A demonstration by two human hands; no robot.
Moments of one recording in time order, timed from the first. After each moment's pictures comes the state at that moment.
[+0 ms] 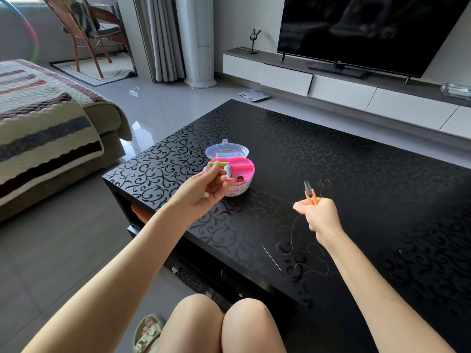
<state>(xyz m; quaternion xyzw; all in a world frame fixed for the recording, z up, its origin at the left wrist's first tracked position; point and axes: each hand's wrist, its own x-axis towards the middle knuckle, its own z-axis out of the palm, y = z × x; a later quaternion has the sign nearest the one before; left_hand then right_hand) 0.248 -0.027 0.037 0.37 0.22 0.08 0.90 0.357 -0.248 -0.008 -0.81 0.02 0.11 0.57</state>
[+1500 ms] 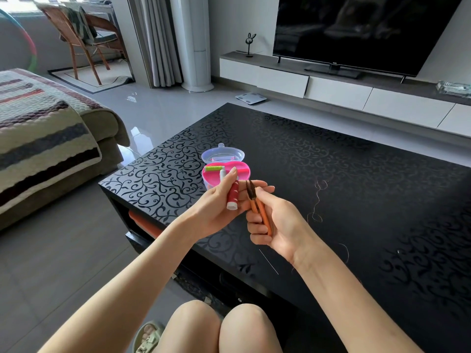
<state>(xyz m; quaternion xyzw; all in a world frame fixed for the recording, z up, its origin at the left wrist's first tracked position) 0.246 -0.069 0.046 0.55 0.03 -0.06 0.83 0.277 -0.206 0.063 -0.58 -0.04 0.44 0.69</state>
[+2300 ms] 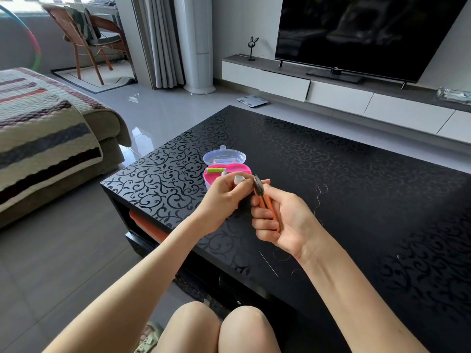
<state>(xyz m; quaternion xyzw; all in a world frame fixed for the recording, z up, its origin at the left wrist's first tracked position) 0.250 -0.076 0.047 0.73 0.02 0.16 0.66 0.285 -0.208 0.074 -0.53 -0.02 0.46 0.71</state>
